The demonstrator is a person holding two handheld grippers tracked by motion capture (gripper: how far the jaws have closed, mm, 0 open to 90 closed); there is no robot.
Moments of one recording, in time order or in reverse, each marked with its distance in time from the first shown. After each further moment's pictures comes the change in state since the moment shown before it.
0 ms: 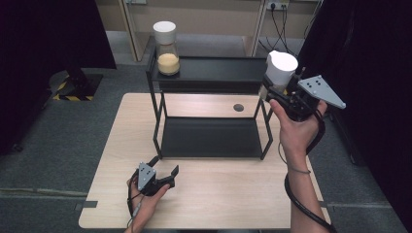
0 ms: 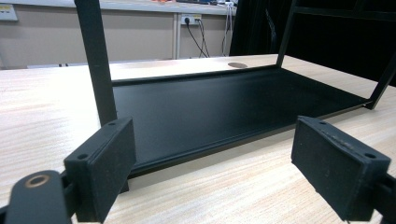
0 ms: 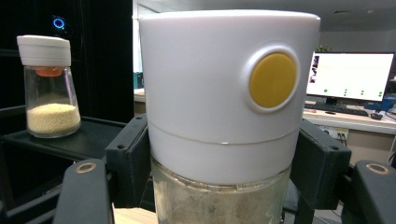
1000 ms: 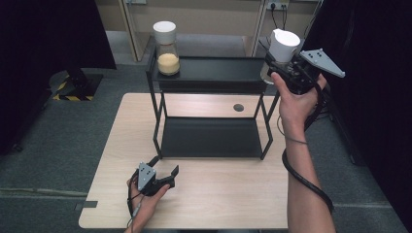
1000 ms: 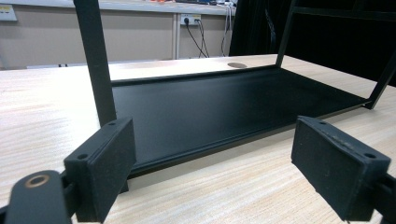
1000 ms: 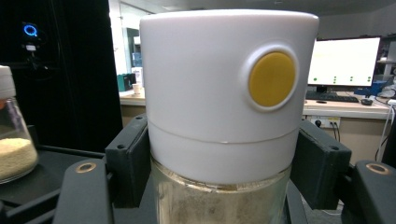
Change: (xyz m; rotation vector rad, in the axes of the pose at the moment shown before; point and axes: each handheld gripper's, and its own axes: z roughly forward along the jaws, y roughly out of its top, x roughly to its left) left arm 0.000 0.000 0.000 0.000 -0.002 0.003; right arm -0.015 0.027 0.050 0.034 -0.055 0.067
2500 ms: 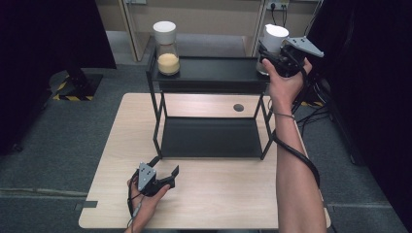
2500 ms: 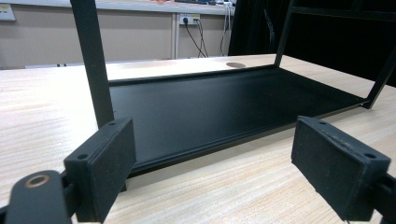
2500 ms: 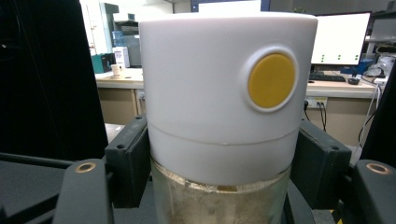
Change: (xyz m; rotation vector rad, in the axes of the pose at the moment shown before) left arm 0.000 0.000 0.000 0.001 -0.004 0.000; right arm -0.006 0.000 0.066 0.085 -0.064 0.000
